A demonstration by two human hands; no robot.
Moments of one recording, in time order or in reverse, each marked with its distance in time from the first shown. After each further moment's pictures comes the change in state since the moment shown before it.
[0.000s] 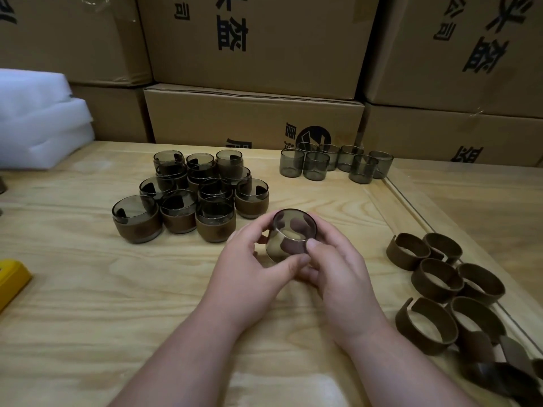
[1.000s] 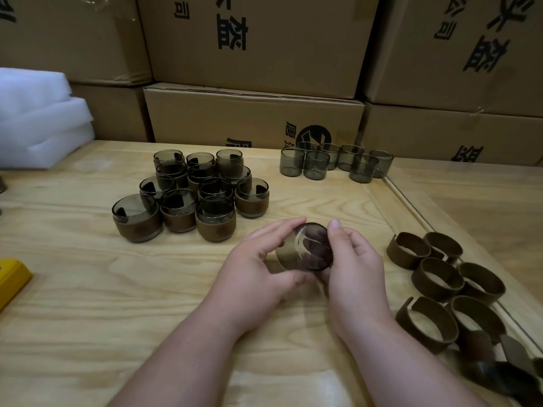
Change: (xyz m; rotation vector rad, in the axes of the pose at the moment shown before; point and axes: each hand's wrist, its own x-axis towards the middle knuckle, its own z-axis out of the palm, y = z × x) left_hand -0.001 0.004 -0.002 0.030 -0.147 0.067; right_hand 0.003 -0.006 0.003 -0.026 0.387 0.074
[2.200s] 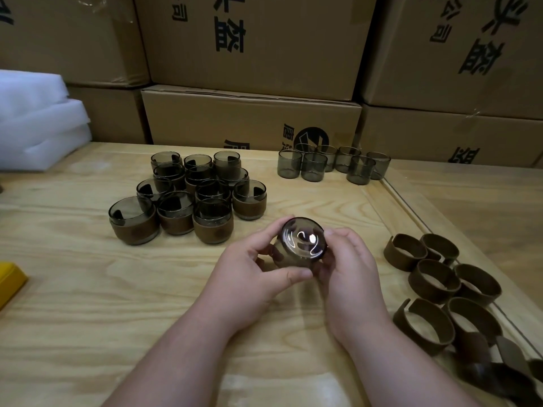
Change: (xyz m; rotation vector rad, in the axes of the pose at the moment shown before) left_hand 0.002 -0.002 -0.002 -0.231 -0.025 -0.093; right_hand 0.003 0.002 -0.002 0.101 -0.106 -0.010
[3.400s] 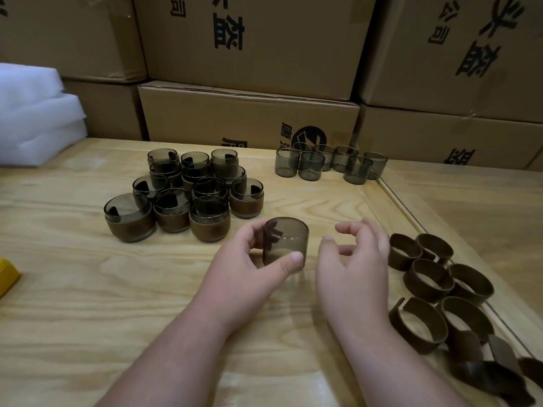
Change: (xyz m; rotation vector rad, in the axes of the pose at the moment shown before) left_hand -0.001 -0.007 0.001 0.043 0.077 -0.076; right_hand -0.004 -0.004 -0.008 -0.787 0.263 -0.227
